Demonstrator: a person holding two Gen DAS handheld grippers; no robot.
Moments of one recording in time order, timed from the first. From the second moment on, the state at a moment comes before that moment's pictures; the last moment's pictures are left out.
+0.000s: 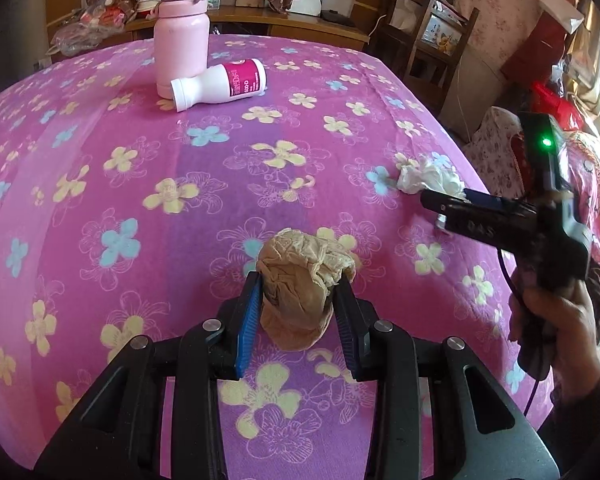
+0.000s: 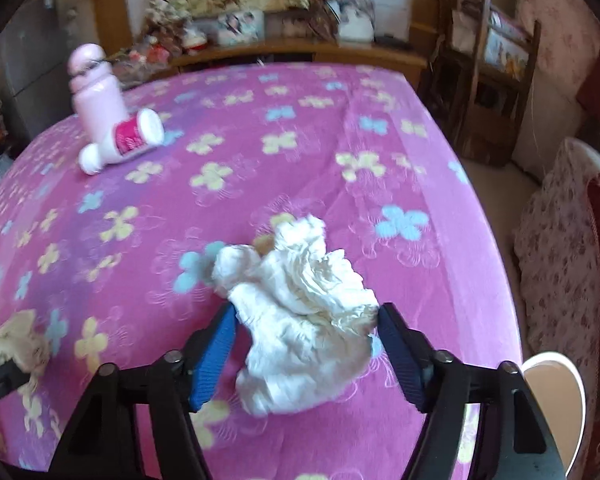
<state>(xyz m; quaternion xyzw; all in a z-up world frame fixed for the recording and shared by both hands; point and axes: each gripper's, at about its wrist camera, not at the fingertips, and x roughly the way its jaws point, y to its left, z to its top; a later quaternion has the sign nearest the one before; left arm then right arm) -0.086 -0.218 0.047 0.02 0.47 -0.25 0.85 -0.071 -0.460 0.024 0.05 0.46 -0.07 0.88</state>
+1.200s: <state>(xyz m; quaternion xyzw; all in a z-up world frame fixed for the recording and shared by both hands) -0.133 -0.227 0.051 0.01 0.47 -0.27 0.84 -0.091 -0.450 0.025 0.04 0.44 -0.05 0.89</state>
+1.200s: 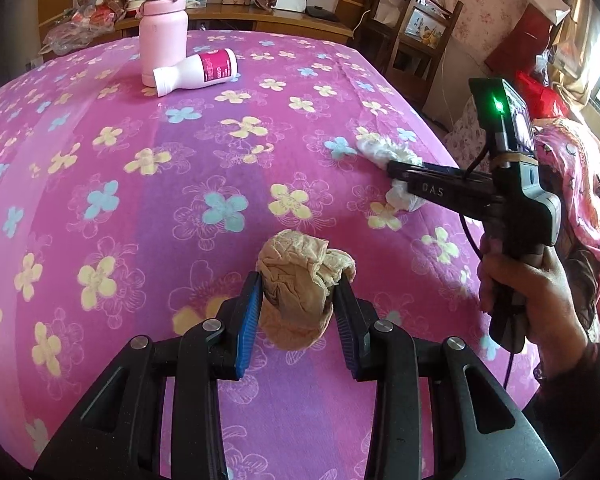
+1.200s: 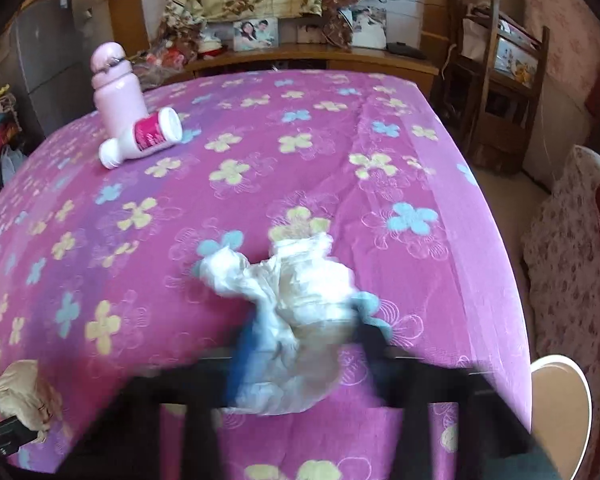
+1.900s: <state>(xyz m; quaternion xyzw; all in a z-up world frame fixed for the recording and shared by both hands) -0.188 -0.260 0.074 0.04 0.44 -0.31 0.84 -0.274 -0.442 0.088 0.12 0.37 -0.03 0.92</state>
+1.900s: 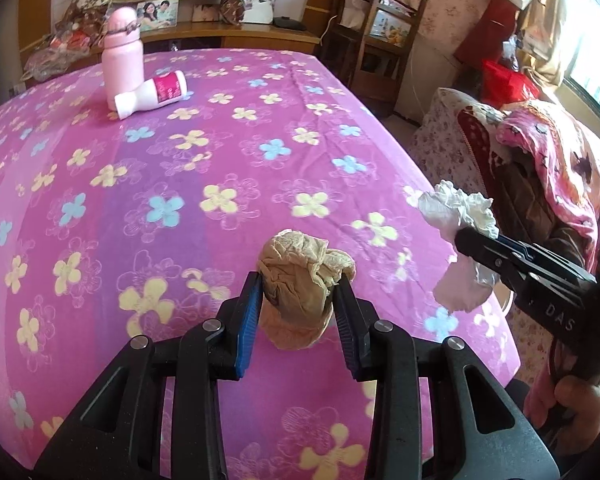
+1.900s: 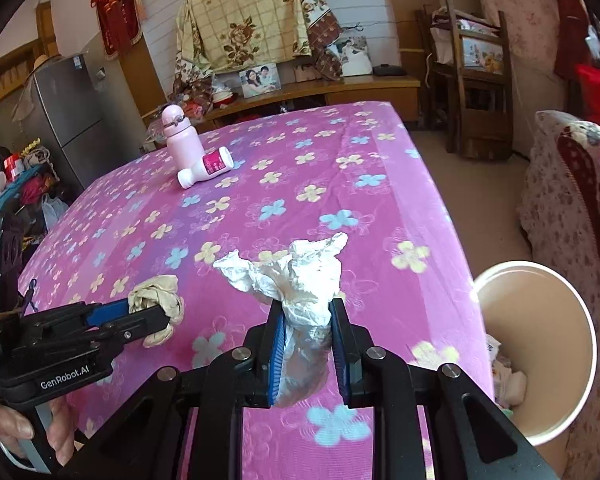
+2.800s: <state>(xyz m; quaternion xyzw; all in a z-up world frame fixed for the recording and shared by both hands) -0.235 -0.376 0.096 0.10 0.40 -0.38 0.82 -0.361 -0.534 0.097 0.16 0.34 -0.13 0.92</state>
